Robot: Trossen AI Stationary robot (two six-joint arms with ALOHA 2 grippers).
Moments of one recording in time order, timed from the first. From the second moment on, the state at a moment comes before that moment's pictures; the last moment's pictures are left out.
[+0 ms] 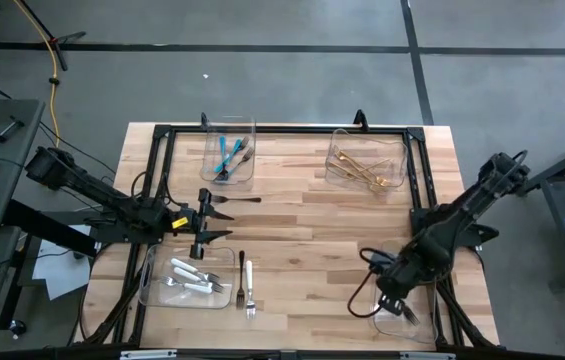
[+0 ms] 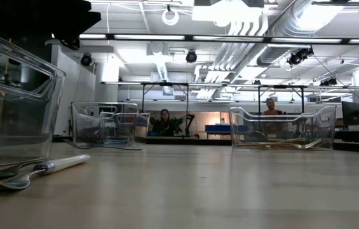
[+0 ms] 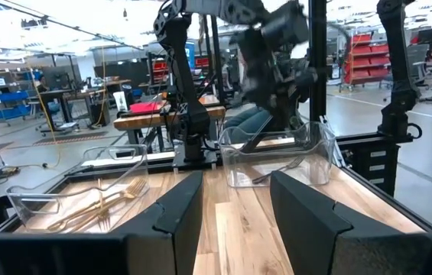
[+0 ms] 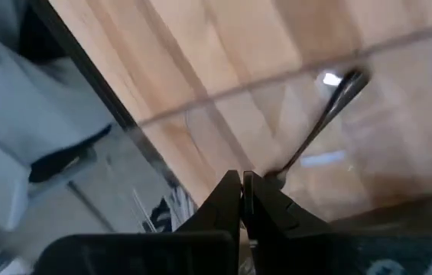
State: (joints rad) left arm -0.36 0.89 0.12 0.89 -0.30 0.13; right arm 0.73 1.36 1.10 -1.02 -0.20 1.32
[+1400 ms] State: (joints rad) left arm -0.36 0.89 0.12 0.89 -0.34 0.13; right arm 0.67 1.25 0.77 -0.61 -0.52 1.48
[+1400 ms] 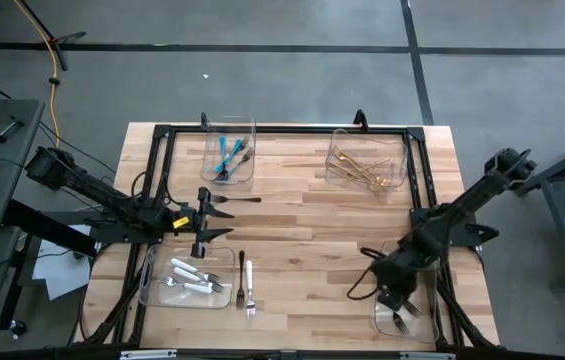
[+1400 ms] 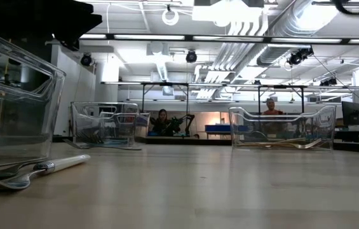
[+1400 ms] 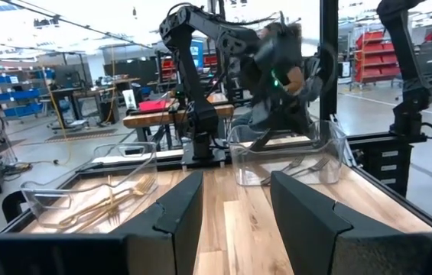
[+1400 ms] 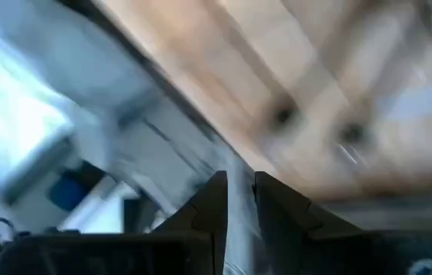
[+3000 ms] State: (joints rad) left arm -0.37 0.89 0.14 0.88 -0.45 0.06; right arm 0.20 1.55 0.77 0.73 0.26 -0.06
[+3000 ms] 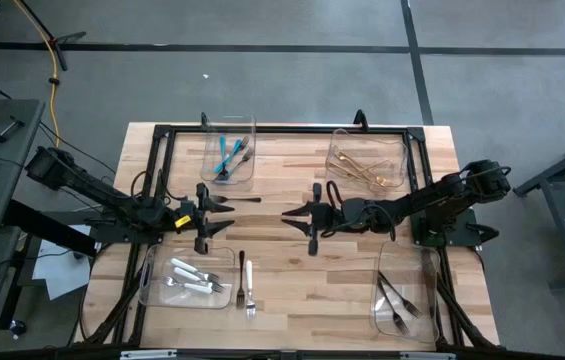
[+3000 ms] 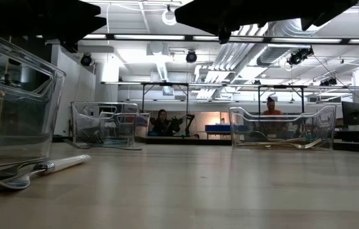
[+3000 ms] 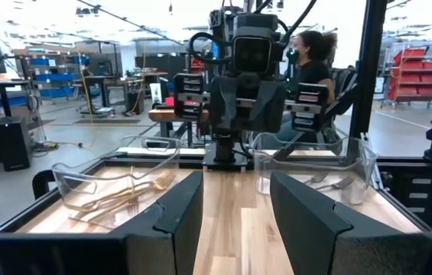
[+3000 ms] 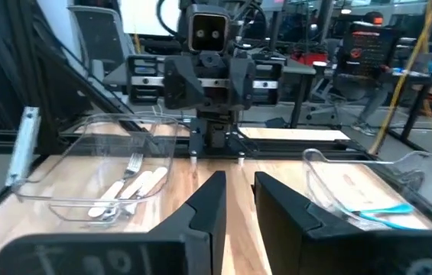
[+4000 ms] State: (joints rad) left arm -0.37 0.89 0.14 0.87 -0.46 0.11; right arm 0.24 2.14 1.26 0.39 -0.19 -0.29
